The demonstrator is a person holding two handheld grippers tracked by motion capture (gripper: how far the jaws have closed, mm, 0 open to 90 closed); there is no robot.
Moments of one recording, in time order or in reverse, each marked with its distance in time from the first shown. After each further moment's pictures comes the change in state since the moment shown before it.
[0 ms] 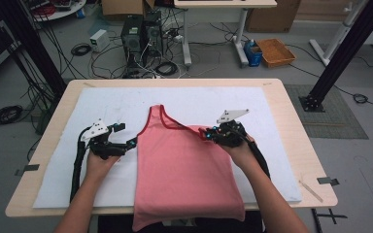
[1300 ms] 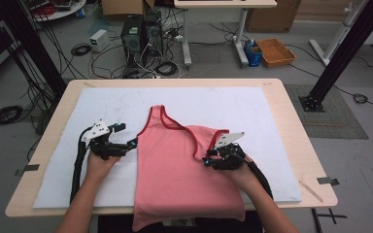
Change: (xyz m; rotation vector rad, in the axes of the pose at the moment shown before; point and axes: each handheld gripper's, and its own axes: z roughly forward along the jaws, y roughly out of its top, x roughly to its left) left arm -0.003 0.000 0.001 0.007 0.008 0.018; right arm 0.033 -0.050 0.009 0.091 0.068 -0.022
